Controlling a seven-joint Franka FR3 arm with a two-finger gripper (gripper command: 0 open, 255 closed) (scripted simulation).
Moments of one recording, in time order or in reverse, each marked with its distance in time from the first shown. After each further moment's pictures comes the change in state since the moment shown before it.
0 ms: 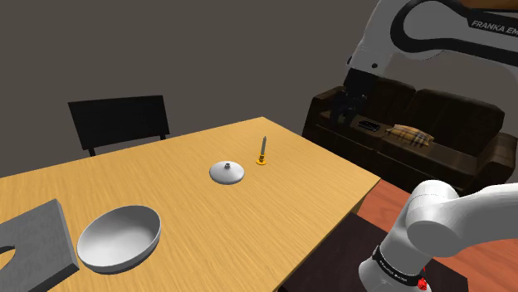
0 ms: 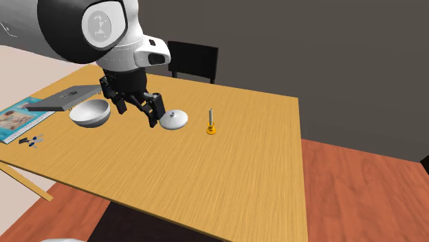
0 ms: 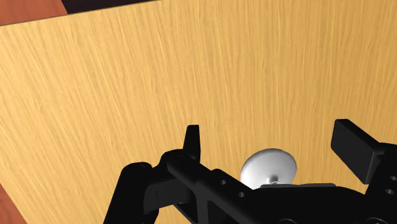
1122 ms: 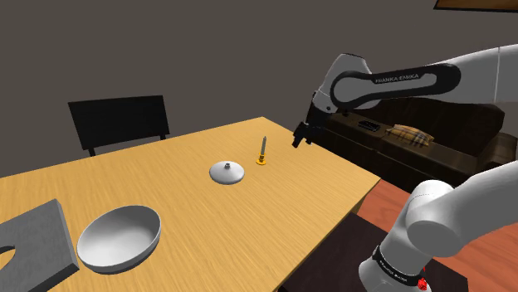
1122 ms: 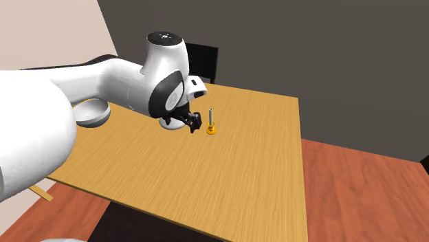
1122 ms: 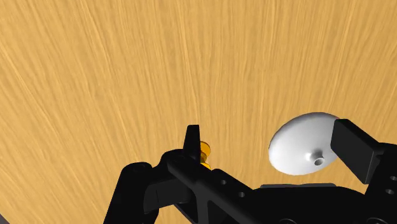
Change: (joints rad) arm 0.002 0.273 -0.093 -0.225 -0.042 0.639 -0.200
